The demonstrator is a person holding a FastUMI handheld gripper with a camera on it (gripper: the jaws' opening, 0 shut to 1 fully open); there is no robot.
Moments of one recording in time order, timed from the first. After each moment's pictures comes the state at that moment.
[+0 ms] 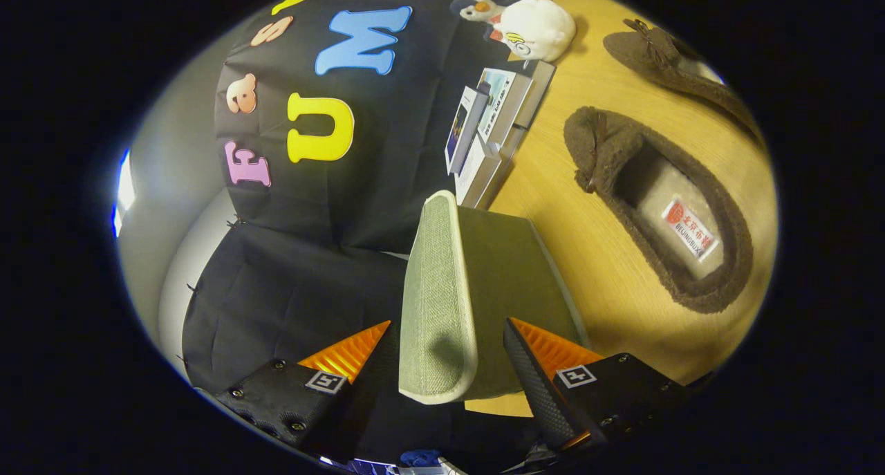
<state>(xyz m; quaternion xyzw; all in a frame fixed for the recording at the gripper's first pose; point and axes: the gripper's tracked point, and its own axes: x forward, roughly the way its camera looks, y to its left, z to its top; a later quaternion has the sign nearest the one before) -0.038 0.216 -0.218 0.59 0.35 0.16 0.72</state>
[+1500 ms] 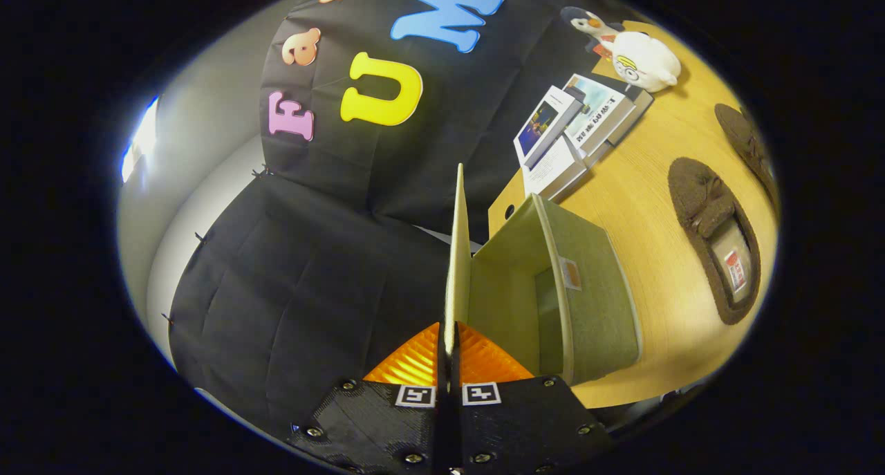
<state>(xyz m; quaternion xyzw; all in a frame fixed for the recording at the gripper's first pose) -0.013 0.263 -0.114 0.49 0.33 0.24 0.77</state>
